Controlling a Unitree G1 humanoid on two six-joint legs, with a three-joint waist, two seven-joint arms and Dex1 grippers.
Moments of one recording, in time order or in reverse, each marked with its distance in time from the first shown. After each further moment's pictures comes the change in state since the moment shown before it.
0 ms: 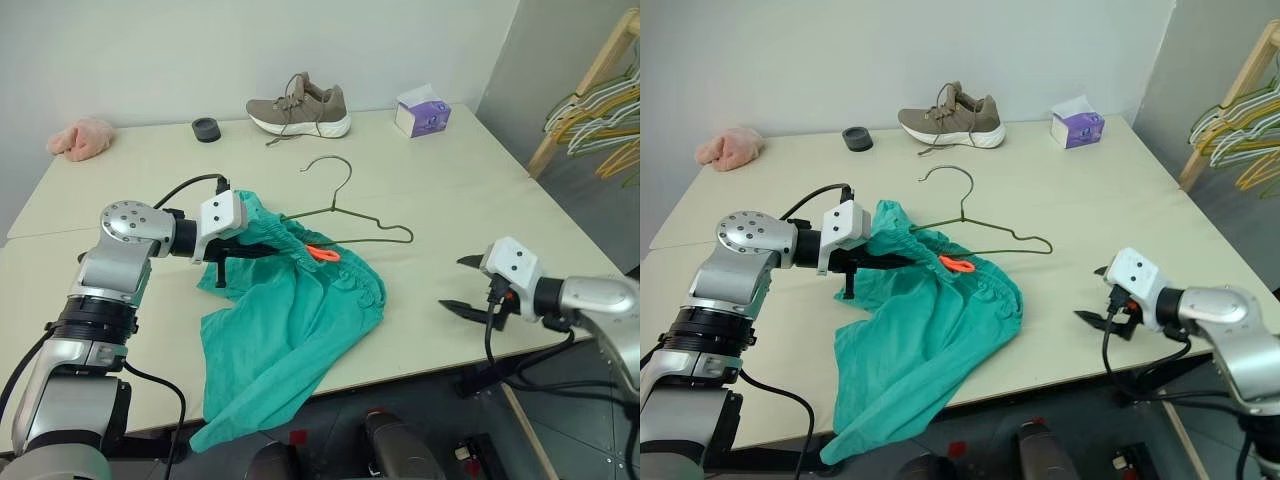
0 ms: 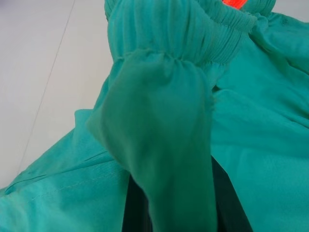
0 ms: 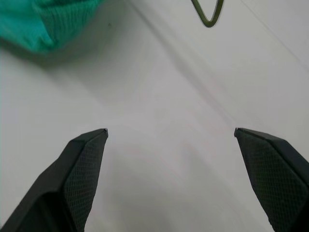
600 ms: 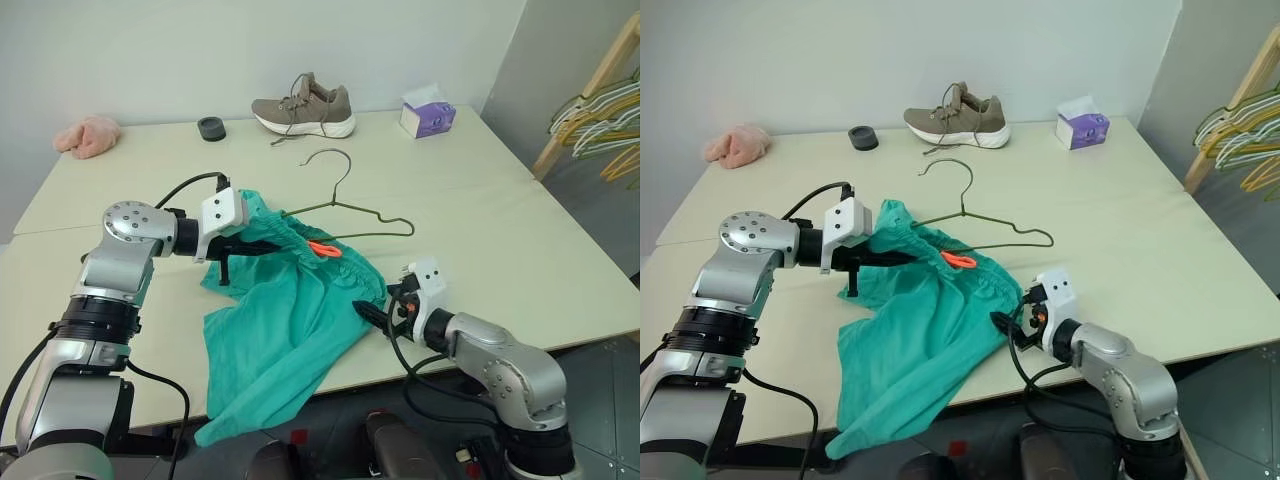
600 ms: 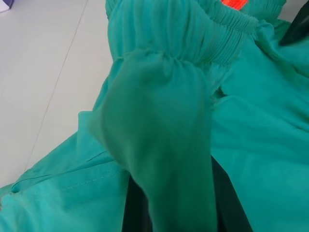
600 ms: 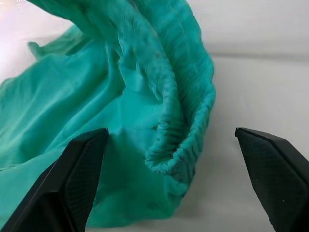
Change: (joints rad) left arm -0.001 -0.011 0.006 -0.003 -0.010 0.016 0.025; right arm -0.011 0.606 0.132 -0.023 0.092 0.381 -0.533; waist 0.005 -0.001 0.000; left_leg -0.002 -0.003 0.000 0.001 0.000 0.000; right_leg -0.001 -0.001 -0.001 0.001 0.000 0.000
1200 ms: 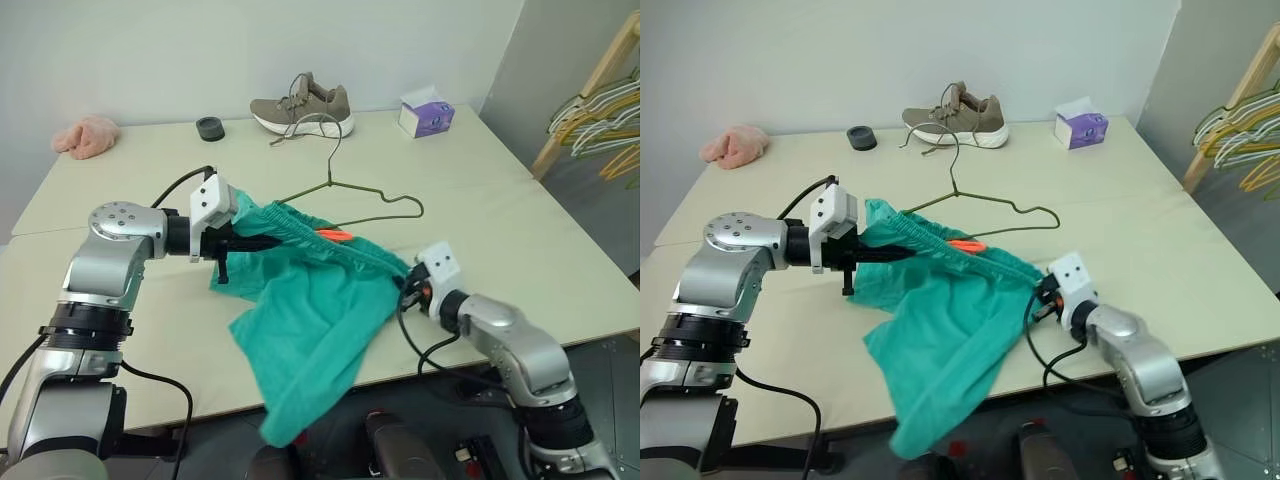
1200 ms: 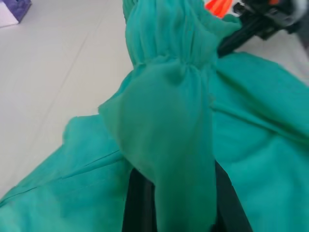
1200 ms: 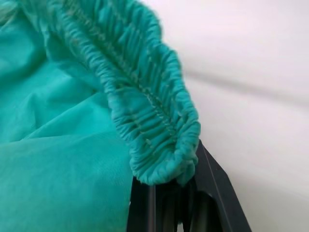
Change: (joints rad) left arm 0.052 0.043 0.067 -0.166 -0.176 0.260 -0.011; right arm -0.107 -0.249 0.044 0.144 -0.120 -0.285 0.040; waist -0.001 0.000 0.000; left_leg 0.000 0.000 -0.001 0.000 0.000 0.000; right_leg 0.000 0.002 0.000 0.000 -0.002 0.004
